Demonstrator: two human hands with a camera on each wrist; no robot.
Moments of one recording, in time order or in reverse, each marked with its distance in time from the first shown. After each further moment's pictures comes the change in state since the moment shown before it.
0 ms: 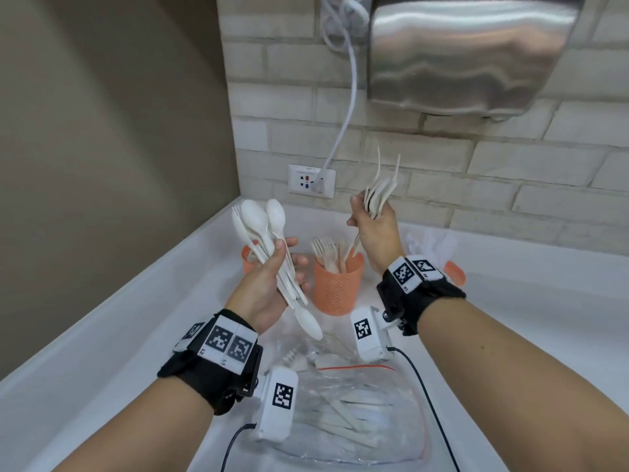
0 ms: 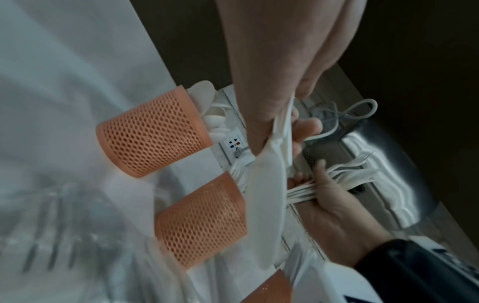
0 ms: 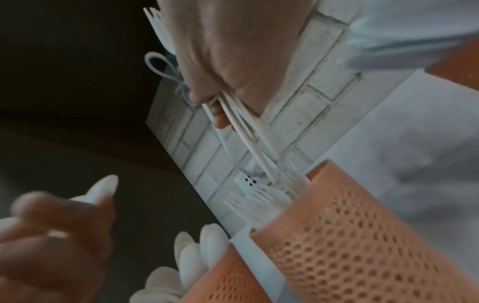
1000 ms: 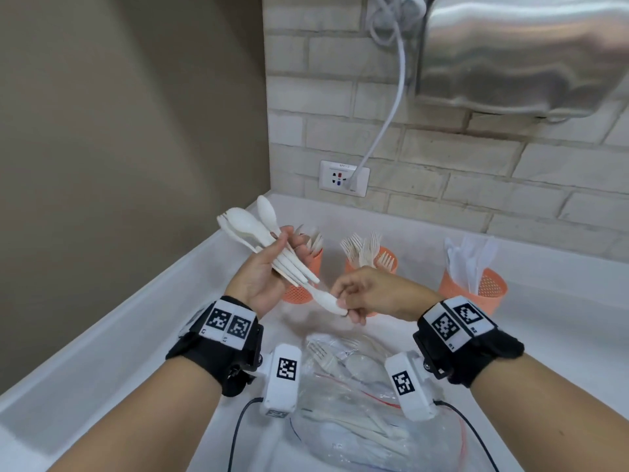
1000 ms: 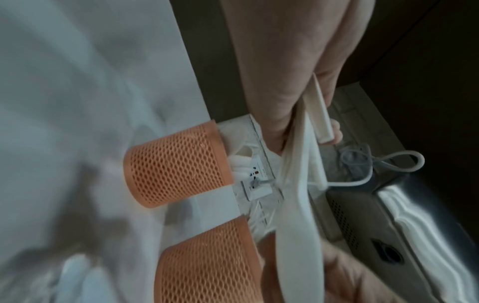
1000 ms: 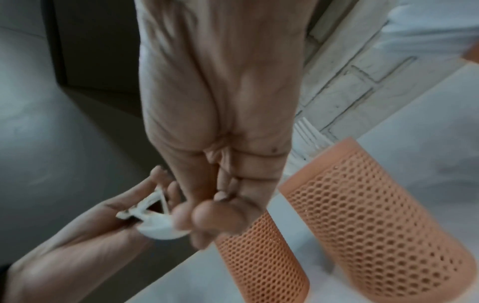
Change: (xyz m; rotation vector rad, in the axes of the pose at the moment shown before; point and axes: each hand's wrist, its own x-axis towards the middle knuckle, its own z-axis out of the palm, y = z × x) left_hand 0.001 0.032 -0.039 -0.234 0.058 0.006; right_hand -0.061 -0.001 0.012 -0.457 -0.997 0.396
